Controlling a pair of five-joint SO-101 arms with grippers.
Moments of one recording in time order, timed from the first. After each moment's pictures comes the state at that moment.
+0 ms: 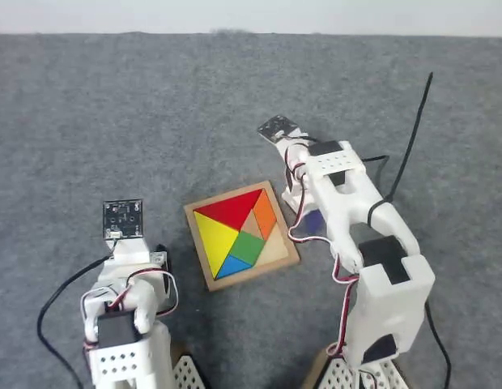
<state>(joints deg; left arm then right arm) -16.0 -102.9 96.8 72.0 1.3 -19.0 19.3 12.8 60.1 22.6</state>
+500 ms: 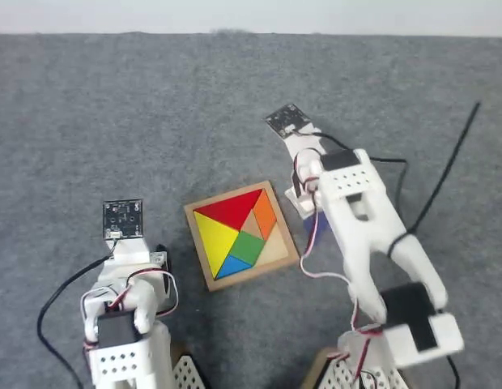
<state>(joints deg) -16.0 -102.9 96.8 72.0 1.3 -19.4 -3.7 25.9 60.5 18.1</state>
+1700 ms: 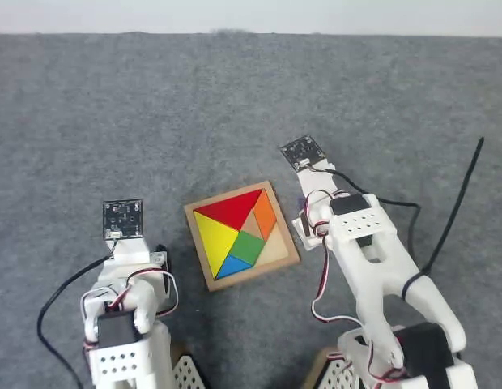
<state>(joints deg) -16.0 -102.9 96.8 72.0 1.3 -19.4 -16.8 48.6 49.9 12.2</state>
